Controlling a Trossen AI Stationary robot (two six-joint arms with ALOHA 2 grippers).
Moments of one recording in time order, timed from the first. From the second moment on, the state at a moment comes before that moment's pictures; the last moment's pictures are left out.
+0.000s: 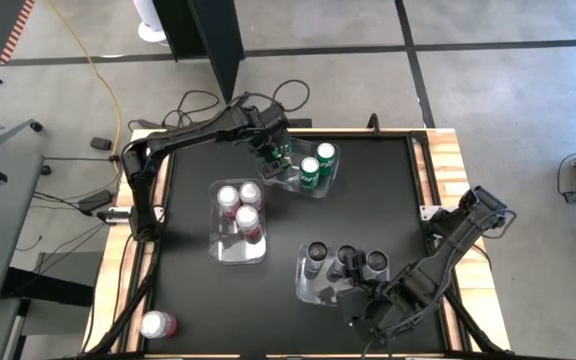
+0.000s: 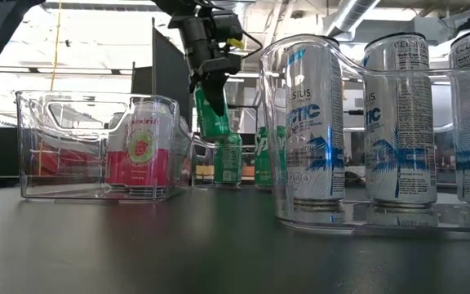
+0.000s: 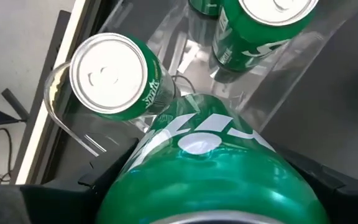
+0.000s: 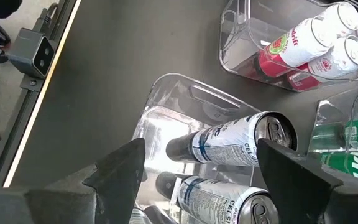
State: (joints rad) left arm 0.45 1.89 1.80 -1.03 -0.06 0.15; right arm 0.76 1.76 1.73 -1.13 0.57 0.37
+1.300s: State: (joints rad) left arm 0.47 2.08 1.79 -1.01 -0.06 0.17; right arm 0.77 1.76 1.73 -1.15 0.58 0.39
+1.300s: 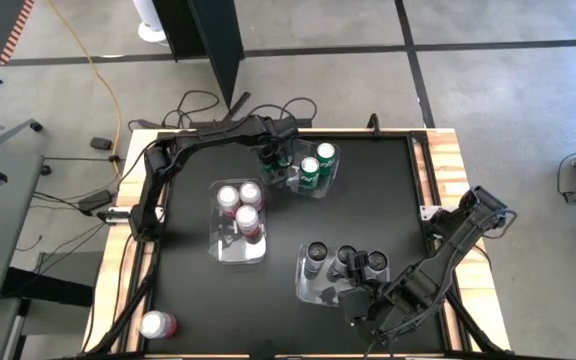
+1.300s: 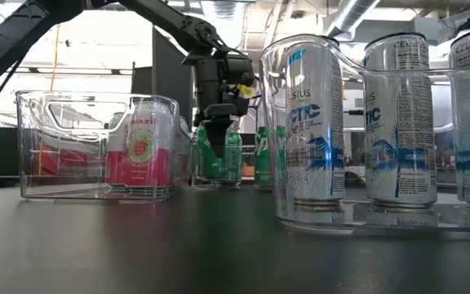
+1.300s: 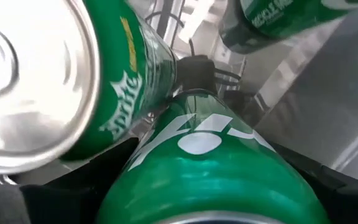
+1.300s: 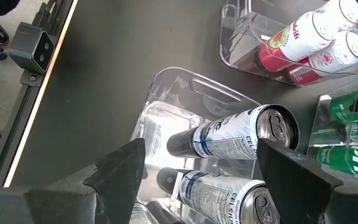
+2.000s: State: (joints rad) left arm 0.47 2.08 1.79 -1.06 -0.06 0.17; right arm 0.77 1.76 1.73 -1.14 0.58 0.39
